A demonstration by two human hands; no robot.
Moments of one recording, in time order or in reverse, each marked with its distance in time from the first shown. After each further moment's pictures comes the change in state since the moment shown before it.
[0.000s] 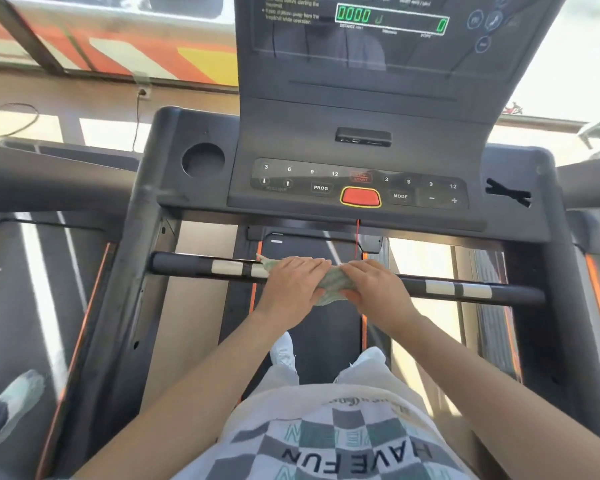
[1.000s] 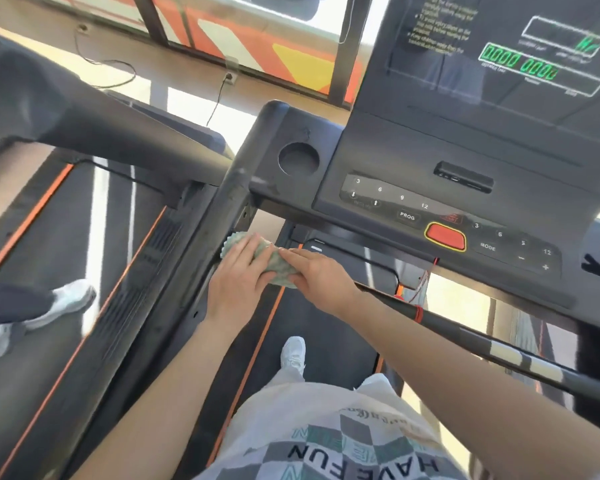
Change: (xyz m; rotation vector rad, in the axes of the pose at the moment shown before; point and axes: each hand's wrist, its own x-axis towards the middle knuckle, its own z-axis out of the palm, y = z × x) left_hand -0.117 -0.120 -0.043 0.109 0.383 -0.481; right_hand 0.117 -0.151 0.051 0.203 -0.294 -0.356
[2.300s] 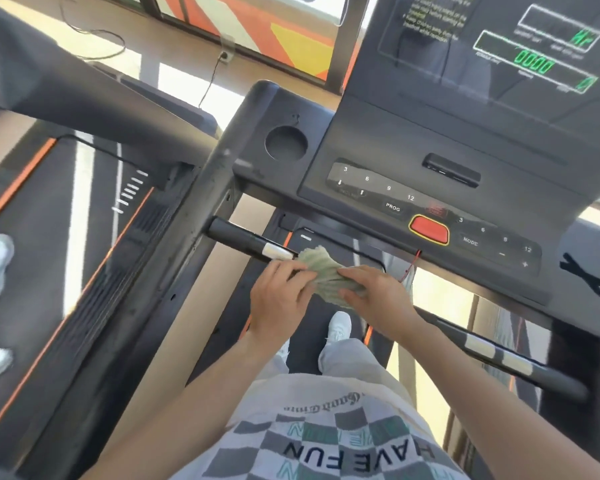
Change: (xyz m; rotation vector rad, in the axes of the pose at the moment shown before) left_hand -0.018 0.113 0.030 -0.271 0.135 -0.071; right_hand -0.102 0.051 -0.053 0.042 -0.007 0.309
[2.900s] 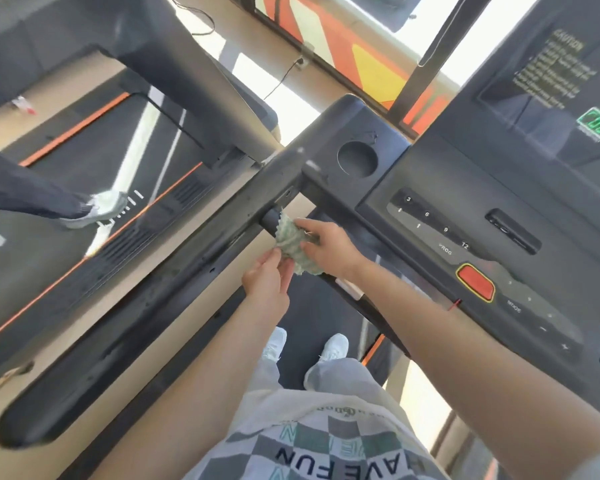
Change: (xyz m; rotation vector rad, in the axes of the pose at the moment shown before) left_hand 0.033 -0.026 -0.040 -1.519 0.684 -1.513; right_hand 0.130 -0.117 0.030 0.161 -0.297 -0.131
